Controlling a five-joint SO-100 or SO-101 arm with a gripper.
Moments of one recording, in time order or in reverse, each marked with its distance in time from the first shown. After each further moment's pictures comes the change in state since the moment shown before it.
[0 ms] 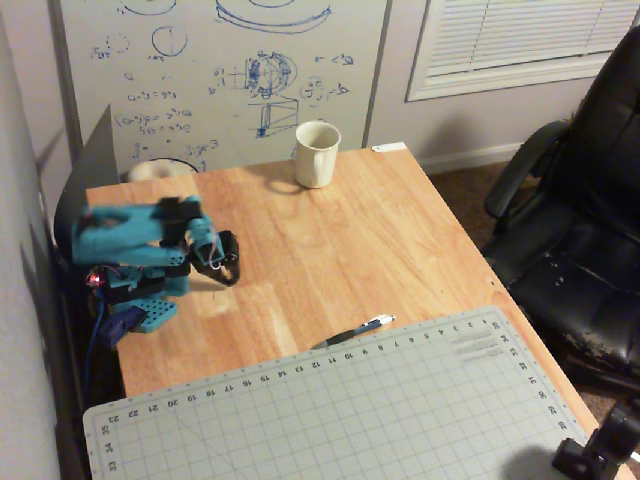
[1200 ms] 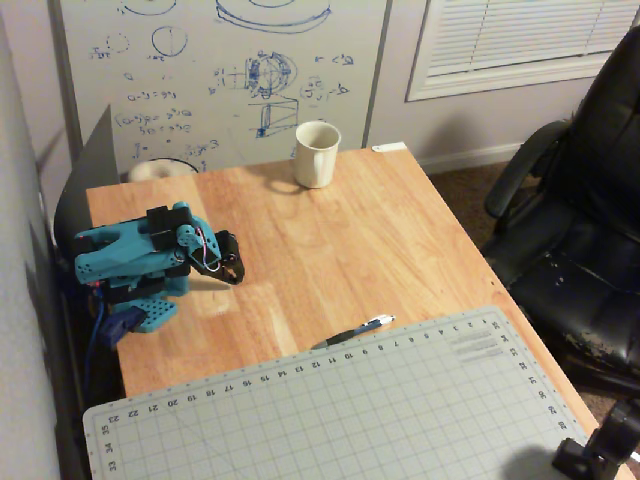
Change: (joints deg) arm 0.0 12.0 3.5 1.4 0.1
